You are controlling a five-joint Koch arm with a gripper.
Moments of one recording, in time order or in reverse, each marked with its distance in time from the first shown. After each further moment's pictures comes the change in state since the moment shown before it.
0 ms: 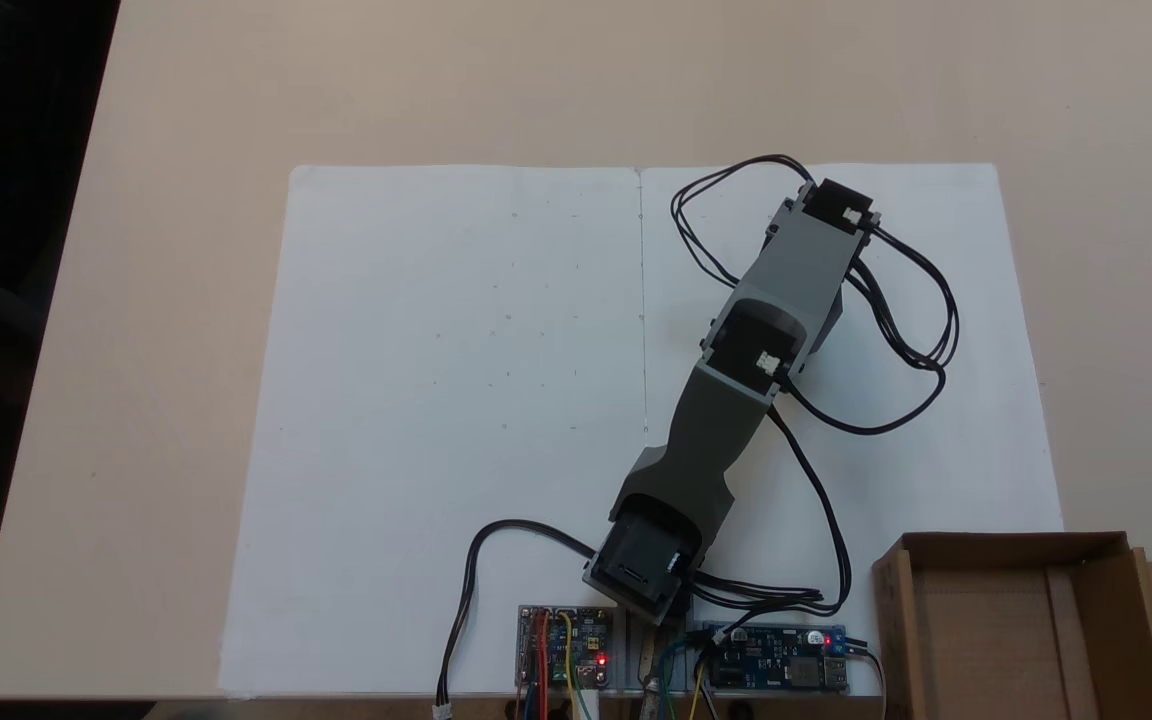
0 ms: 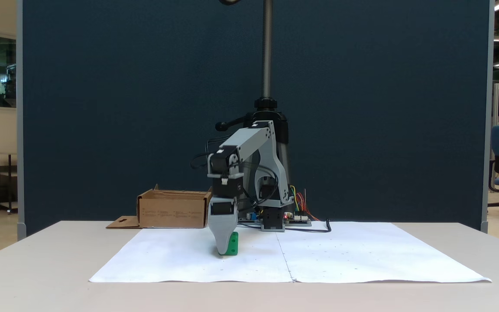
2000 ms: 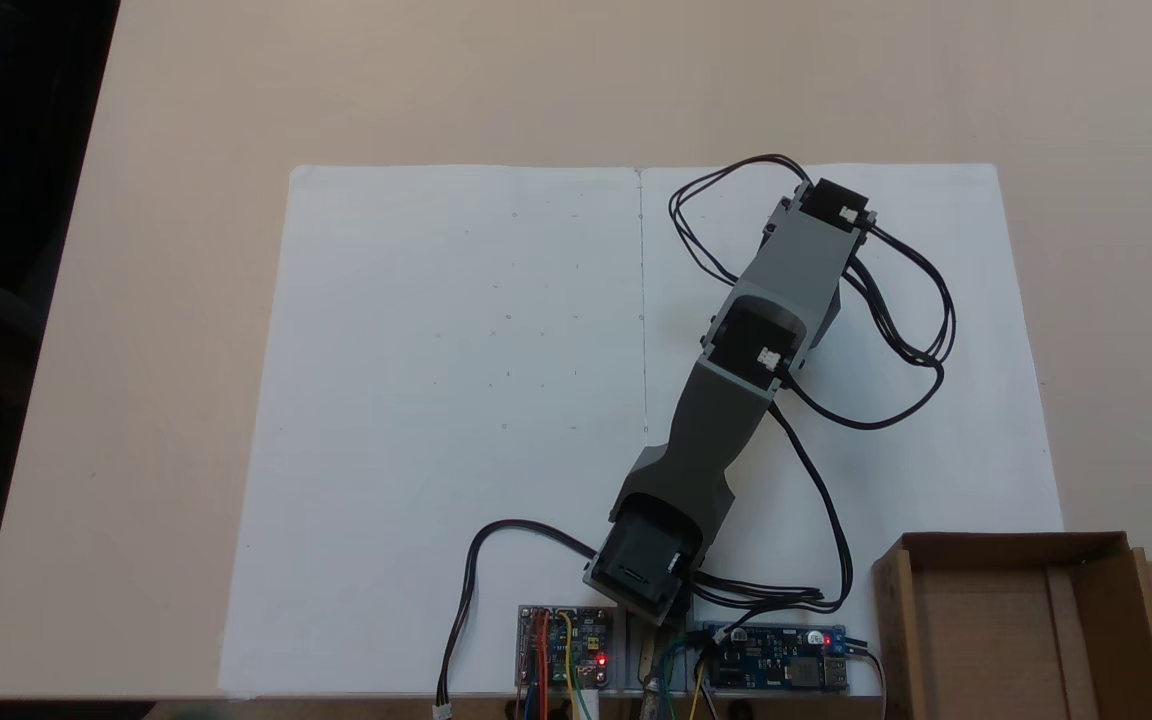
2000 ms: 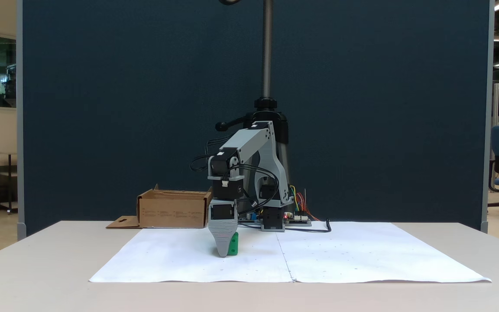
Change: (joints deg) arm -0.6 -1.2 -0.1 -1.9 -0.1
